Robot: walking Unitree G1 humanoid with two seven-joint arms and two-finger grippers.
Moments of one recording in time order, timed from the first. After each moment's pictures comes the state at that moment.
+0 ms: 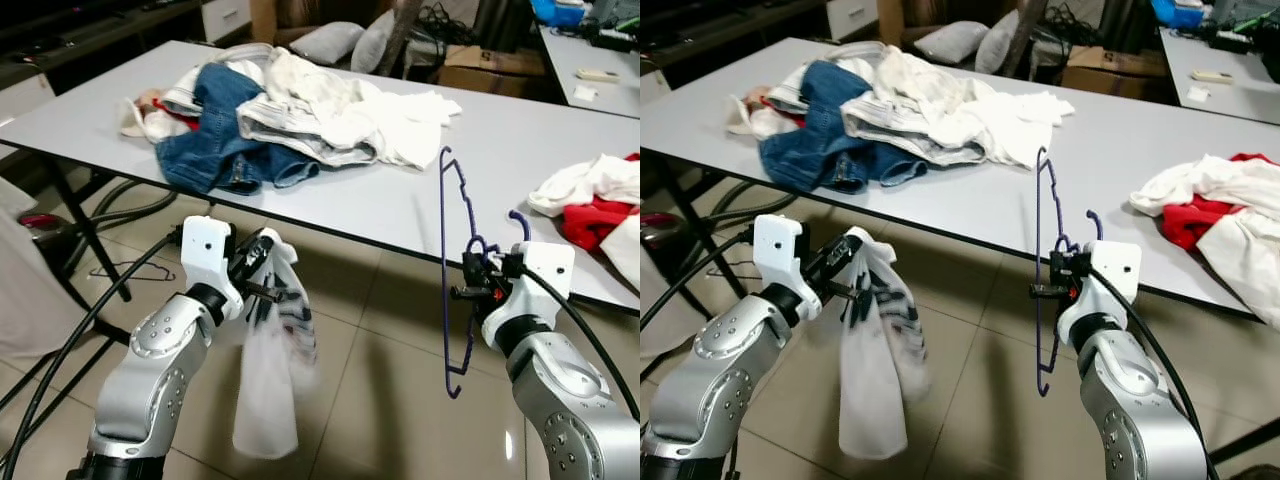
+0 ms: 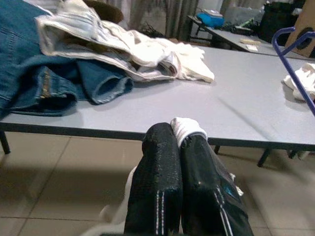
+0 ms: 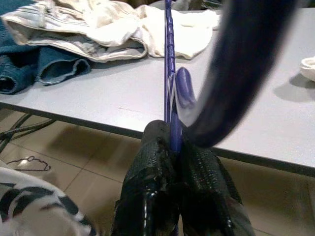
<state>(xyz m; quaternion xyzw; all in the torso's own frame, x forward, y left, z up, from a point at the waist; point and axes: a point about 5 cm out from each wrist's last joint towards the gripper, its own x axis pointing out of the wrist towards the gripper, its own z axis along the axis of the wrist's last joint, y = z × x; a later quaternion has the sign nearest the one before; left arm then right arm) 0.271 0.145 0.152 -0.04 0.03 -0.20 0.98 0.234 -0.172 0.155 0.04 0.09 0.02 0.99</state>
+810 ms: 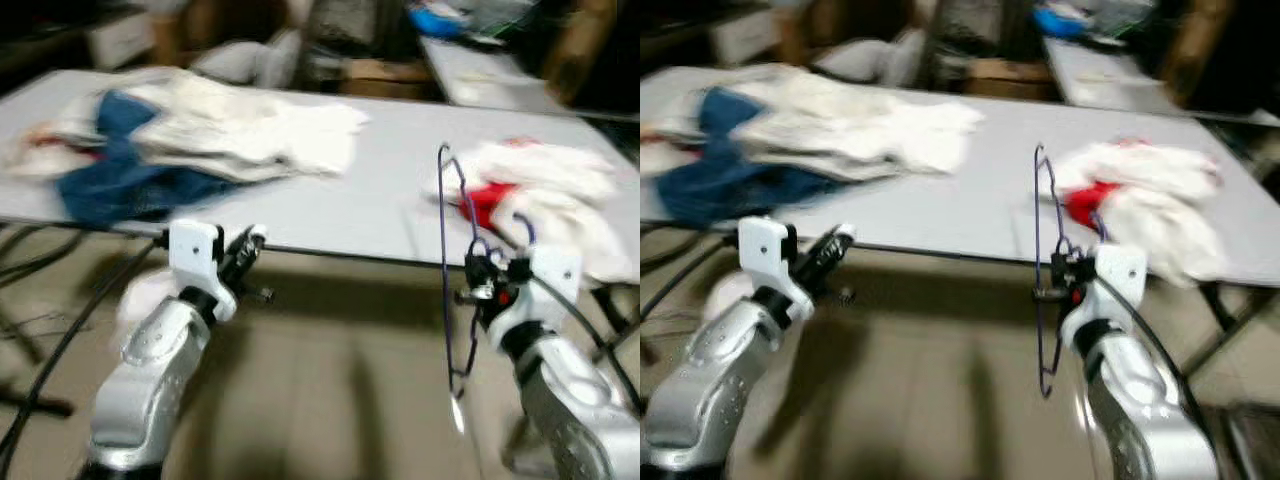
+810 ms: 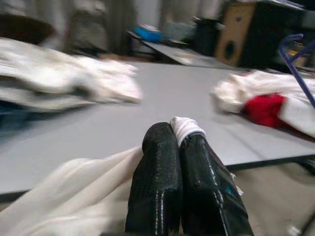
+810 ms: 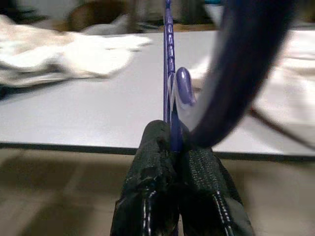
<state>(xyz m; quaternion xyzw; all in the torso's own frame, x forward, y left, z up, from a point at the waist) 0.267 0.142 0.150 -0.06 0.01 -0.21 0.98 0.225 -0.178 0.161 0.03 0.08 0.02 1.00</state>
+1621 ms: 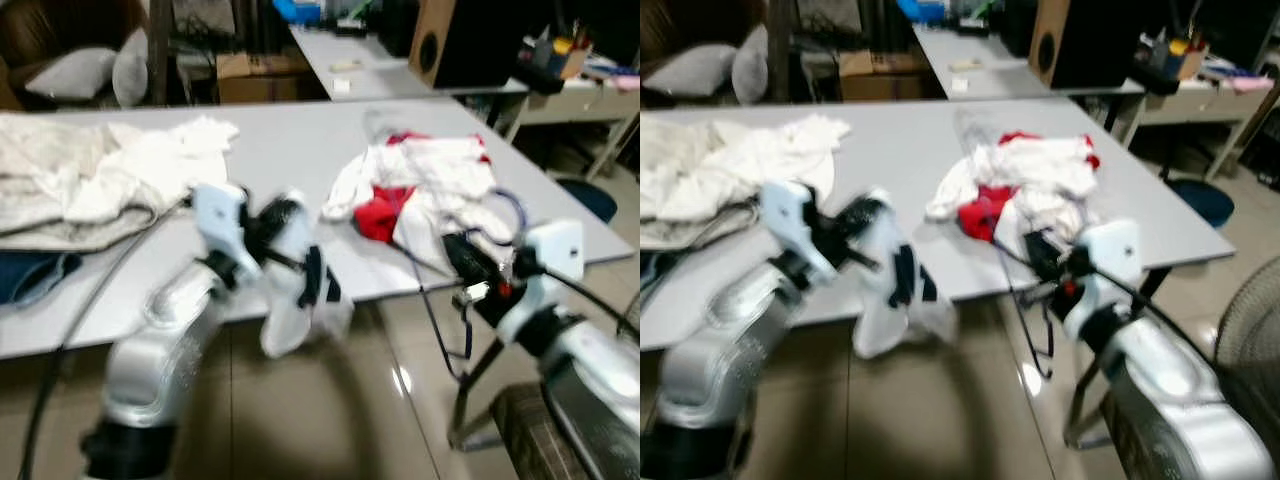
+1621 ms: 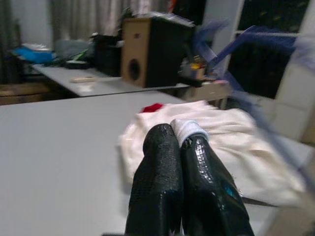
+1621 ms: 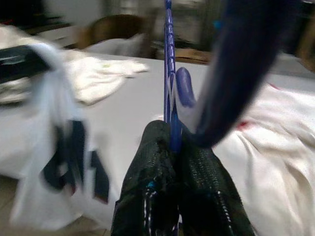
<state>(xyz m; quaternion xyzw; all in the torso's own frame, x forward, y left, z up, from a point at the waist) 0.293 0.133 0.188 -0.05 -0.04 -0.25 0.96 0.216 -0.166 0.201 -0.04 0.02 0.26 0.97</state>
